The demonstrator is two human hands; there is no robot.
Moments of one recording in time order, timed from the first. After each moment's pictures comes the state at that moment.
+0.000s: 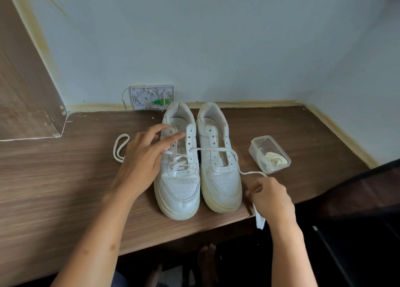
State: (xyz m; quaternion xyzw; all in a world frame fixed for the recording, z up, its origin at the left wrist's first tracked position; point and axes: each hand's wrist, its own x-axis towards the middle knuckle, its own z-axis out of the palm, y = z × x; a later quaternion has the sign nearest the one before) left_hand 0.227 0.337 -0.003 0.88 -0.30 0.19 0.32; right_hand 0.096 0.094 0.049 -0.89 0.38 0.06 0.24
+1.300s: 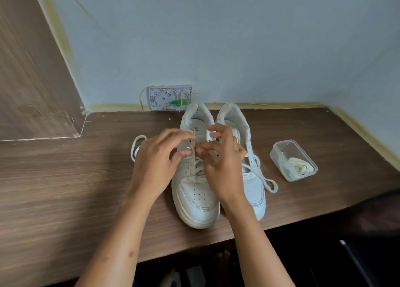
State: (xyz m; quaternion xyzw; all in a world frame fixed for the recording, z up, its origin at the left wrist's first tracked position) left_hand 0.226 0.341 0.009 0.84 -0.28 0.22 0.40; right_hand 0.180 0.194 0.026 -0.87 0.02 -0.26 0.42
